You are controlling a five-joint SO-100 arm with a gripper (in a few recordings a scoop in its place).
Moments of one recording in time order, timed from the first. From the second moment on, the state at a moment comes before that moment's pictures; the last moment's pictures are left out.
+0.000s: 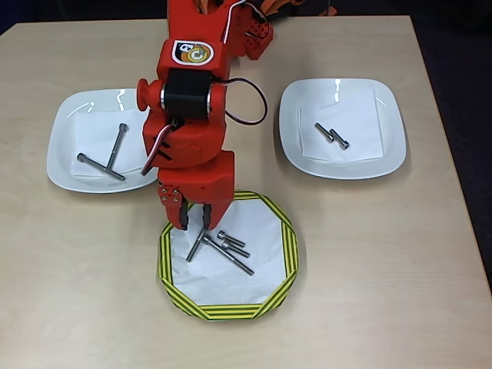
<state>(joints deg) 3.6 52.4 50.2 79.6 81.3</state>
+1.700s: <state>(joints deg) 4.3 47.5 48.5 81.7 71.8</state>
